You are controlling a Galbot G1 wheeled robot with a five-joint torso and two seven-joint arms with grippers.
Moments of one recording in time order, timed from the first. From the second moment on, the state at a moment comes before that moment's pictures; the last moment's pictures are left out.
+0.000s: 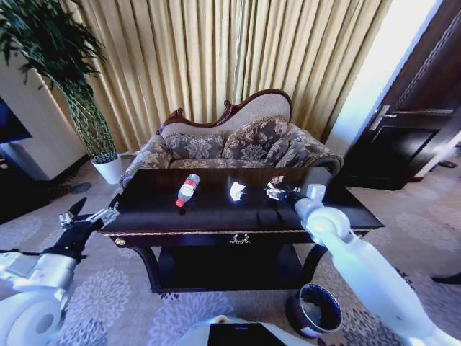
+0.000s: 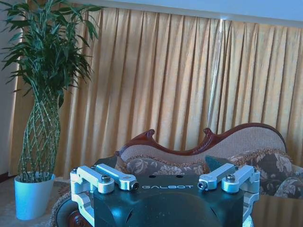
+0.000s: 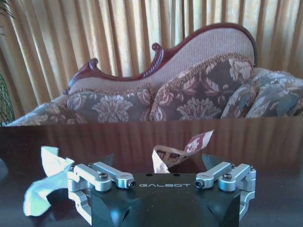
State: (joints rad) left arm 1.74 -1.22 -1.17 -2.49 -0.80 0.34 0.01; right arm -0.92 0.86 0.29 1.97 0.99 -0.57 0.41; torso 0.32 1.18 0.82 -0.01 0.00
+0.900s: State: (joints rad) left arm 1.74 -1.23 -1.17 -2.49 -0.80 0.32 0.01; right arm -0.84 0.92 0.18 1.80 0.91 -0.55 0.39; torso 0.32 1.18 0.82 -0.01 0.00
